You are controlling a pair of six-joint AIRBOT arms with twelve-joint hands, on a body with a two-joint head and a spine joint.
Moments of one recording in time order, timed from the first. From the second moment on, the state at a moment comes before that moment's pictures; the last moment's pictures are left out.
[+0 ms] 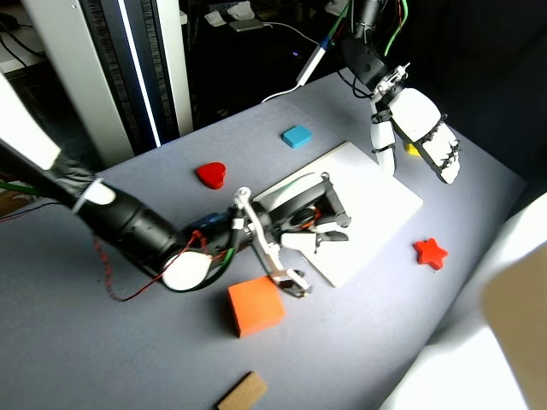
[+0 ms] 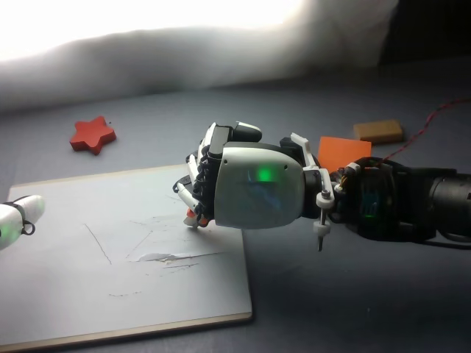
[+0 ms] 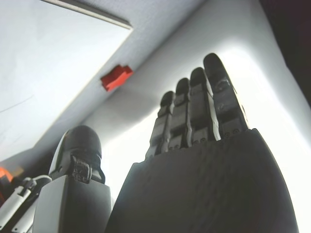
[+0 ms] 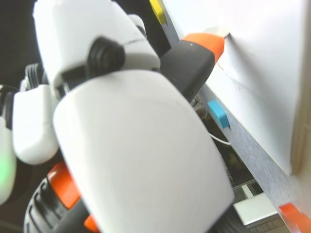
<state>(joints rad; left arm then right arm) 0.96 -0.90 0.93 -1.08 -1.11 1.51 -0.55 -1.75 1.91 -0.85 1.18 -1.63</state>
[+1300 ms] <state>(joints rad) 0.79 -1.00 0.73 -1.03 -1.08 1.68 -0.48 -1.14 0.93 0.30 0.47 -1.67</state>
